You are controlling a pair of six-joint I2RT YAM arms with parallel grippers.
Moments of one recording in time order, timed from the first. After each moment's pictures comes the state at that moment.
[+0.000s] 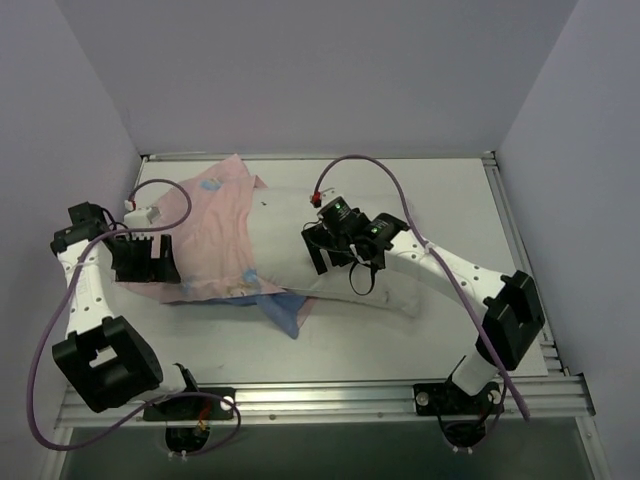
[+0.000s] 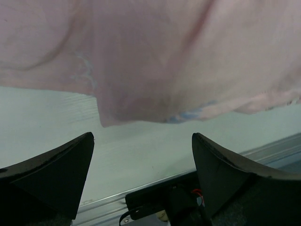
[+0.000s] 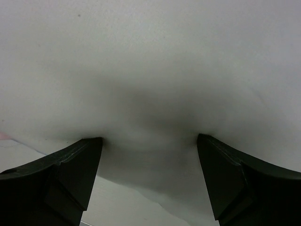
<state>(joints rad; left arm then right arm) 0.44 1.40 1.26 -1.13 0.43 0.41 0.82 1.57 1.33 -0.69 0.22 0.29</state>
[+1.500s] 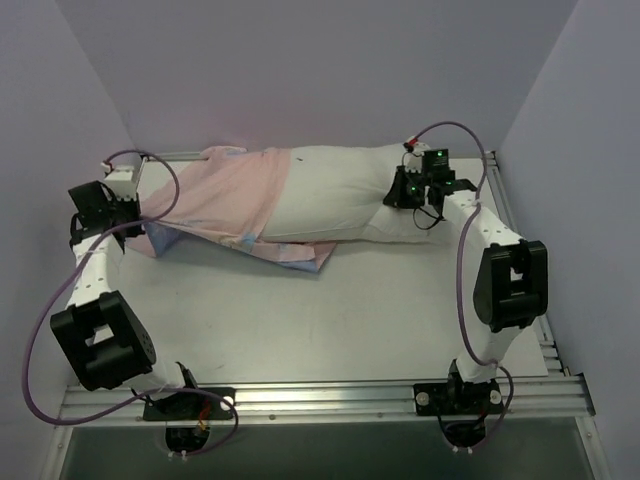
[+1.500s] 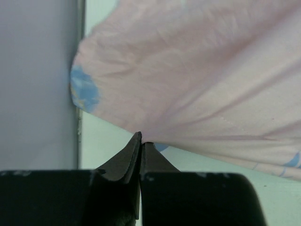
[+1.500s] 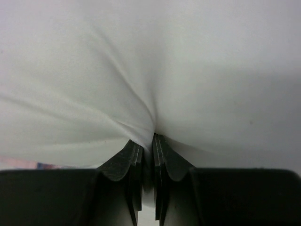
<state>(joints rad) 0.39 1.50 1.10 -0.25 0.24 0.30 0.19 1.78 1.37 -0.33 -0.29 0.18</state>
